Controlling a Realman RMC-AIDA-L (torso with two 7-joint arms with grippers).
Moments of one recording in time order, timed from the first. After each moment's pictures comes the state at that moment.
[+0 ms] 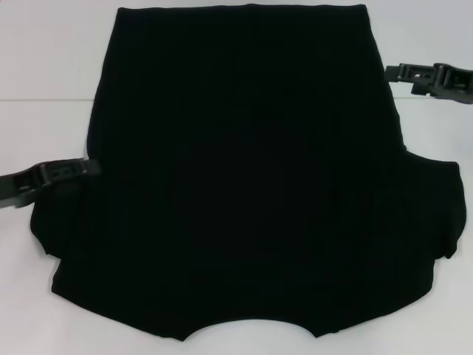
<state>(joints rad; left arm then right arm) -0.55 -2.07 0.26 0.82 2.31 1.49 -2.21 0.75 1.95 -0.58 -0.67 -2.13 -1.18 2.25</state>
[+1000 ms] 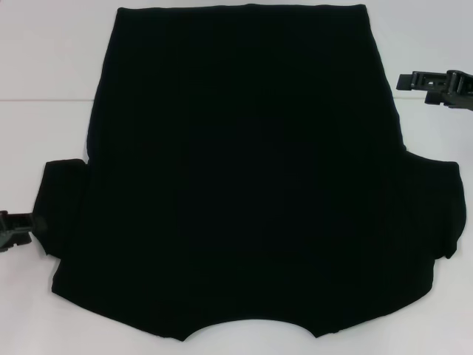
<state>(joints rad) -0.51 -2.06 0.17 0.87 2.57 1.42 -2.36 0.74 1.93 -0.59 -0.68 -2.17 -1.19 2.31</state>
